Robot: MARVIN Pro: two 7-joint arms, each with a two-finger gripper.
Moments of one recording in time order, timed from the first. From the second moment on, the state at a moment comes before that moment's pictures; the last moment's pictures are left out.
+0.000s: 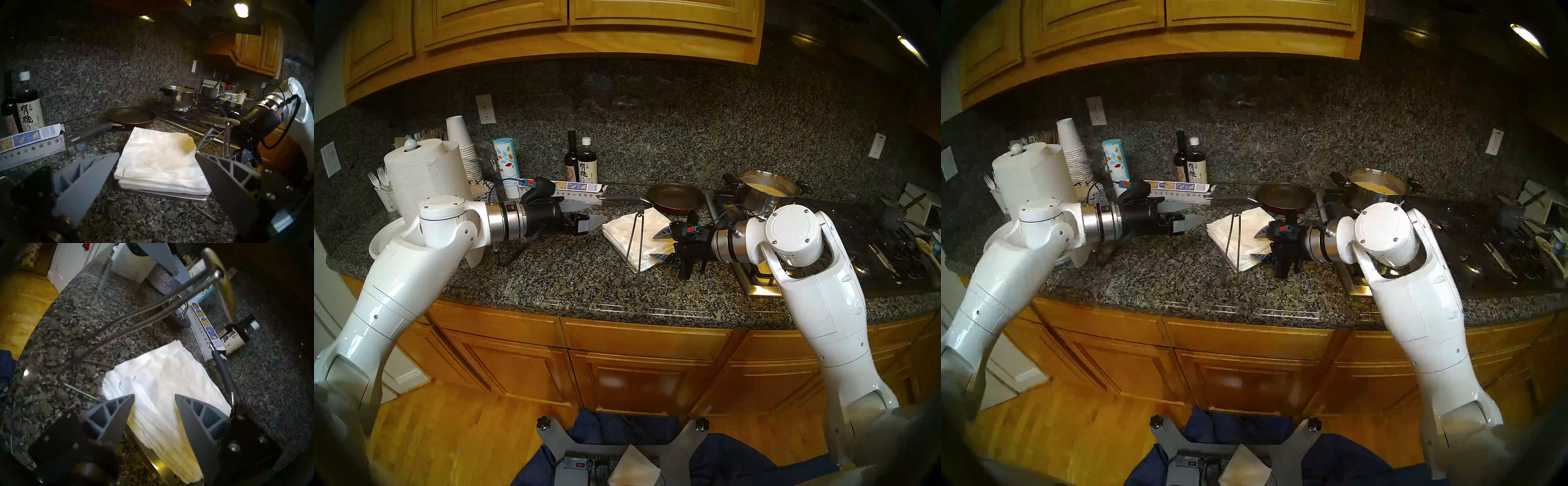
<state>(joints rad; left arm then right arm) 1.14 -0.76 -1.26 -1.66 -0.83 0.47 -0.72 -1.25 -1.09 1.40 -1.89 -0.35 0.26 1.17</state>
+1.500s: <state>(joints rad) 1.18 -0.74 -1.30 -1.67 -0.85 0.47 -0.73 -1.19 -1.15 1.37 -1.81 -0.39 0.24 1.17</state>
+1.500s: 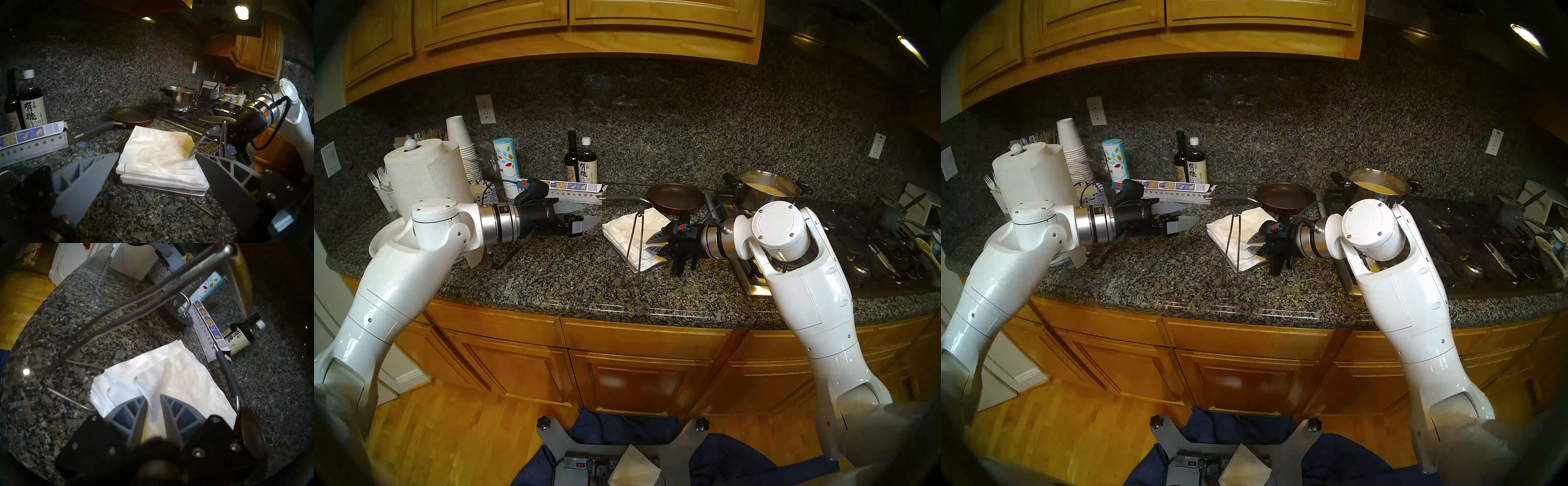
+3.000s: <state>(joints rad) 1.13 -0.81 -1.24 -1.59 -0.82 0.46 -0.76 -1.46 -1.00 1.91 -2.02 -0.38 0.27 1.25</state>
